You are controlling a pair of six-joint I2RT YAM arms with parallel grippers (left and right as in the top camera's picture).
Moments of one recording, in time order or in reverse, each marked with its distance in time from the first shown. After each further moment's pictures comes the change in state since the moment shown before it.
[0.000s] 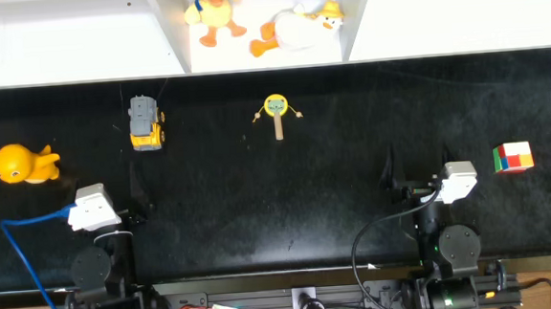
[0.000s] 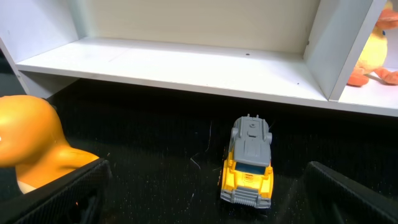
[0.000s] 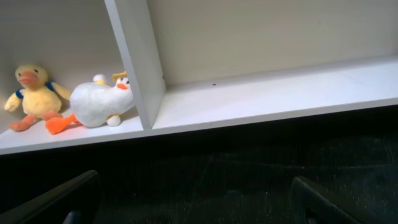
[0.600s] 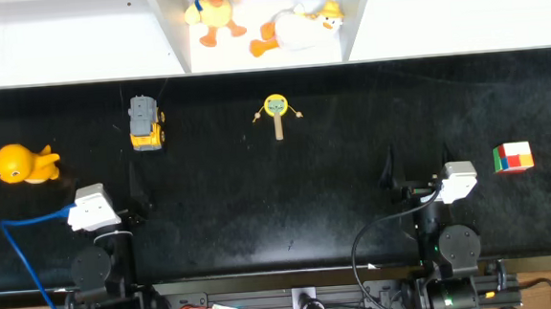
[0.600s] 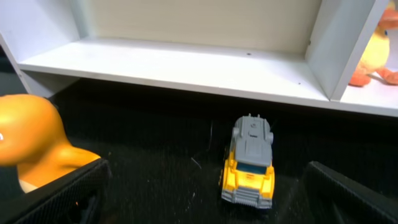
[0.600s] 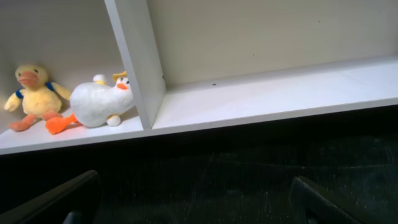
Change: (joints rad) left arm 0.000 0.000 0.003 -0.013 -0.002 -0.002; right arm 0.000 0.000 0.000 0.000 0.000 0.000
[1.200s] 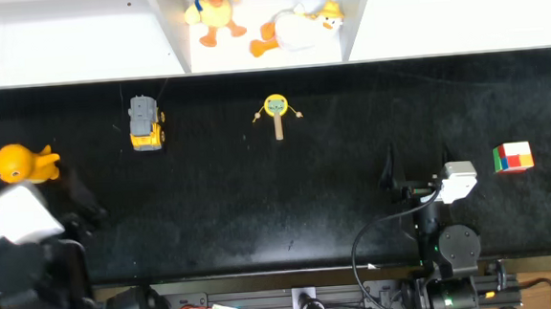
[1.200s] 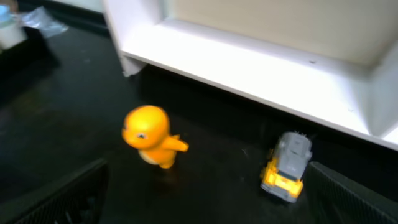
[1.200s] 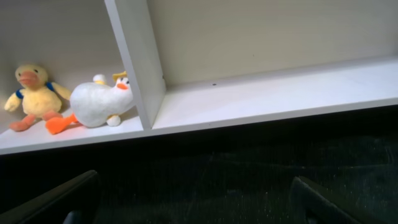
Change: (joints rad) left arm 0.132 0.437 0.806 -0.657 -0.152 -0.060; right arm 0.000 0.000 0.000 0.000 0.000 0.000
